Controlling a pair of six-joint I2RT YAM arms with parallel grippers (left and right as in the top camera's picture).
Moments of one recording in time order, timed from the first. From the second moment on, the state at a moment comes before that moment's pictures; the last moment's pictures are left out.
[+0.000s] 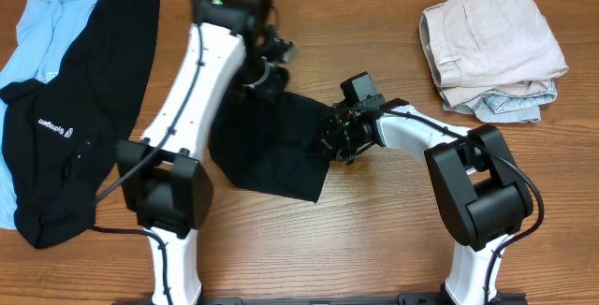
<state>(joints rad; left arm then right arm) -0.33 2.13 2.10 -1.51 0.25 0.14 0.41 2.04 1.18 -0.37 -0.72 0.96</state>
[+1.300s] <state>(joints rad) -0.50 2.13 2.10 -1.45 0.35 0.02 0.39 2.04 1.17 -0.33 -0.73 0.97</state>
